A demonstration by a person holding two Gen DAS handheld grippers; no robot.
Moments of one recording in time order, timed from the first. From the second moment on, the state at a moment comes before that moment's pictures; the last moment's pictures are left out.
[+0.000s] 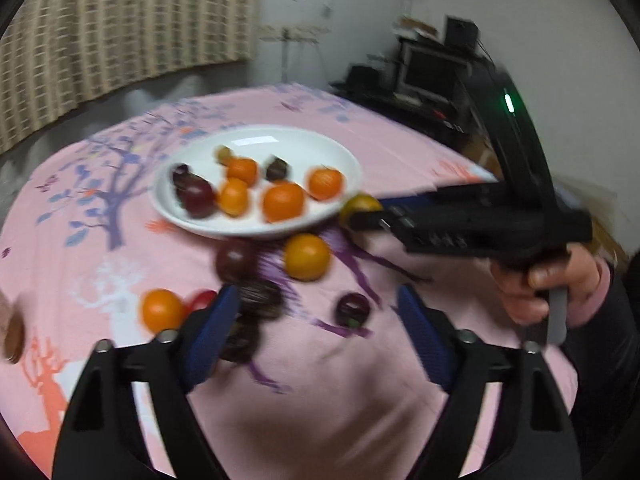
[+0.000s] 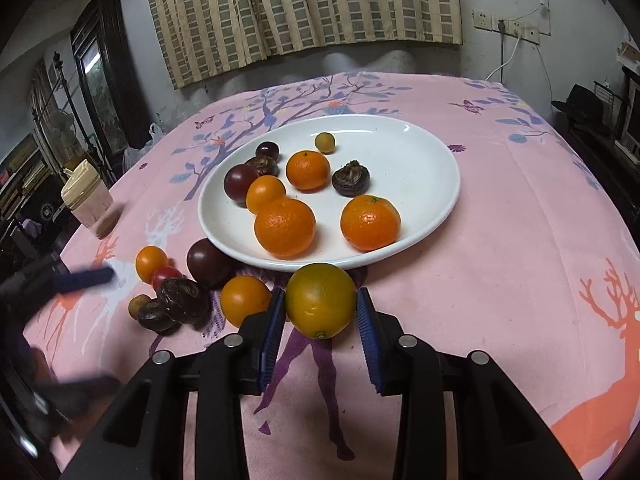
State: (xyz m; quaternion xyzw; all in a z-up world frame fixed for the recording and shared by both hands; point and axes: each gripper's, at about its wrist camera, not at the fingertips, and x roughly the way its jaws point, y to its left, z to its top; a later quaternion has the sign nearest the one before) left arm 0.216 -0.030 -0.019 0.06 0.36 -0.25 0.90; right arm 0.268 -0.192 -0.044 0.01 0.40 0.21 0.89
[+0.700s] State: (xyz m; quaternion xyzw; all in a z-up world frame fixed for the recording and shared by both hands) left arm 0.239 -0.077 -0.068 0.10 0.44 -0.23 0.86; right arm 0.263 -0.196 -0.035 0.02 0.39 0.22 0.89
